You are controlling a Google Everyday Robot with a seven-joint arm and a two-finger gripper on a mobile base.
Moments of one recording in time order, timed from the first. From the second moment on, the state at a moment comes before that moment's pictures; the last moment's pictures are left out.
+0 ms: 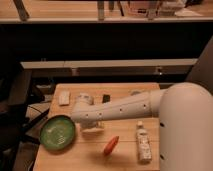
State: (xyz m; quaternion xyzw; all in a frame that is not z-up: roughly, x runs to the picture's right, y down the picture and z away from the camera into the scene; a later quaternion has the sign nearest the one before) arm -0.071 0.200 0.798 -0.20 -0.19 -0.72 0.64
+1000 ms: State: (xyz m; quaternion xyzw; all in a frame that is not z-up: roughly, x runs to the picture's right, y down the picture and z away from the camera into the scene) arm -0.173 0.174 0.786 -0.13 -0.23 -0.78 0.57
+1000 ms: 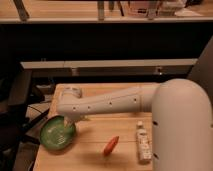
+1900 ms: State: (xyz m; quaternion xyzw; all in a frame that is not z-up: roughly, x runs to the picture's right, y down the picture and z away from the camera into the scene) arm -0.177 0.195 0.821 -0.15 -0.24 -0.78 0.56
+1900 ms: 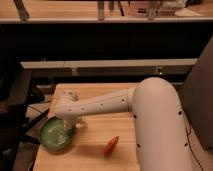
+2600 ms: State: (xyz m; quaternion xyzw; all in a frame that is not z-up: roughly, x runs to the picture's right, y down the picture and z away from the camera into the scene) arm -0.167 0.175 0.812 -0.14 -0.24 -0.78 0.56
